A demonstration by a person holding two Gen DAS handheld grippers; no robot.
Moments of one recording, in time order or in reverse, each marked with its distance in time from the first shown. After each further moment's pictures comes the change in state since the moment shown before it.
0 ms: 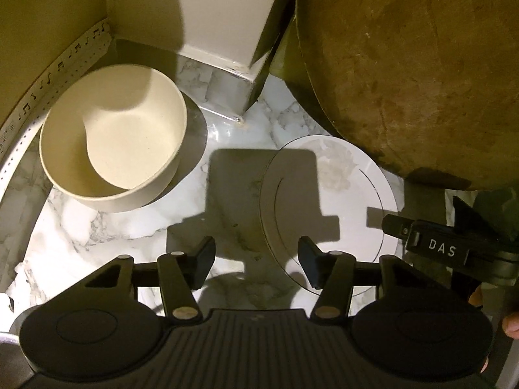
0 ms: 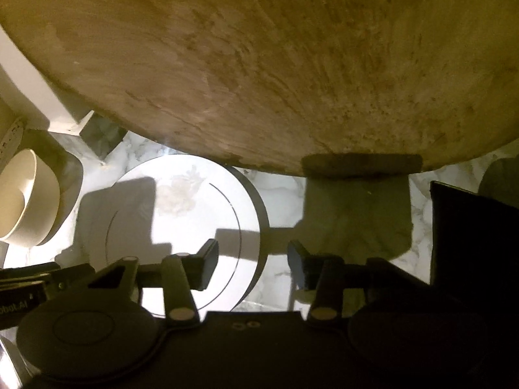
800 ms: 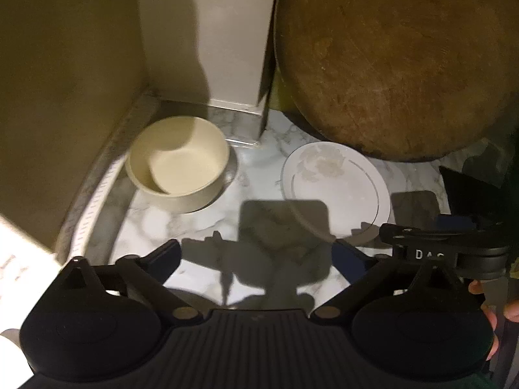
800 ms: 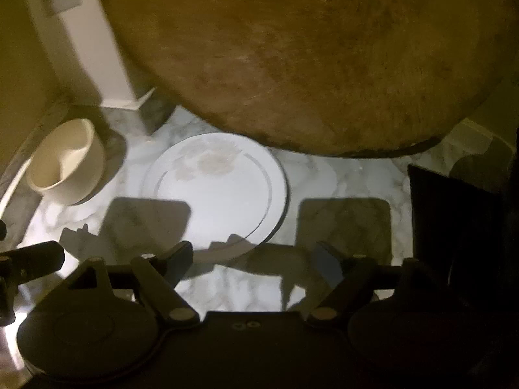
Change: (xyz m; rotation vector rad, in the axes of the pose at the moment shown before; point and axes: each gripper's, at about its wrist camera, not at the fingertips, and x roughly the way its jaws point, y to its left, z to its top) left arm -0.088 0.004 -0.047 0.187 -0.158 0.070; right arm -0.060 0.036 -0.057 -0.037 -0.095 -0.059
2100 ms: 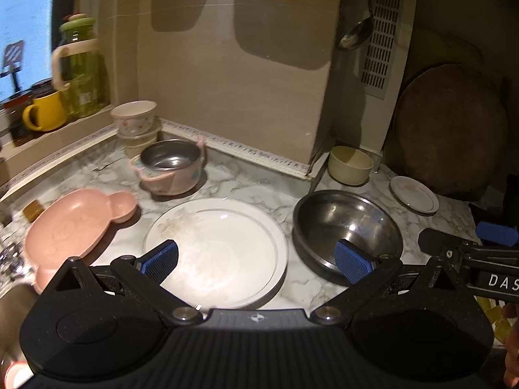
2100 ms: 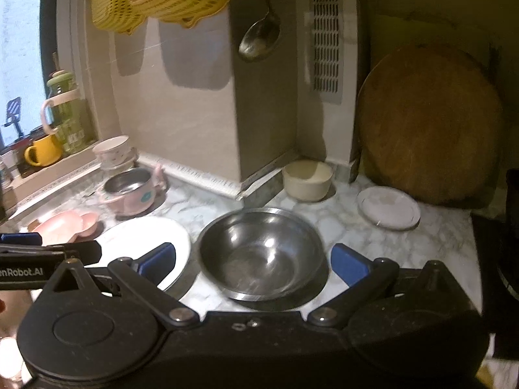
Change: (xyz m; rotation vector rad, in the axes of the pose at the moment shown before) left arm -0.252 0.139 -0.273 -0.218 -0.423 0.234; right arm -0.231 0.174 -0.240 -0.229 -0.496 0.291
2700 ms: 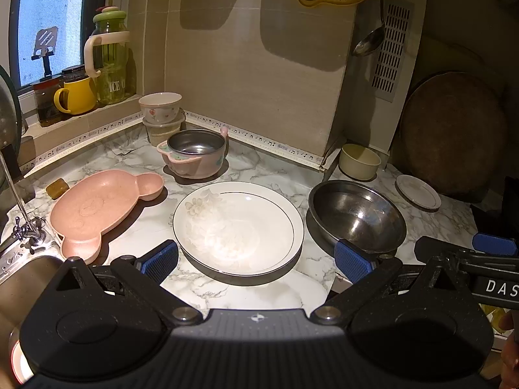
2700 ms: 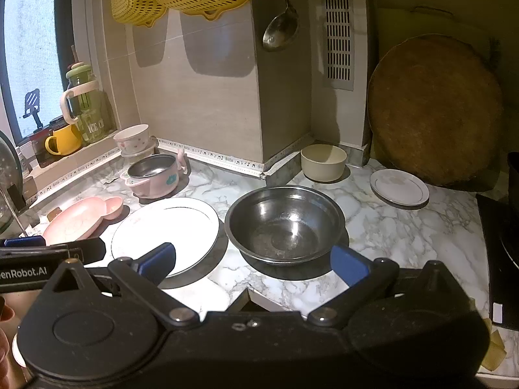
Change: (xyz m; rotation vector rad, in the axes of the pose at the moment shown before) left arm -0.048 0.027 -0.035 -0.054 -0.009 0.033; right arm -0.033 0.032 -0.026 0.023 0.046 0.040
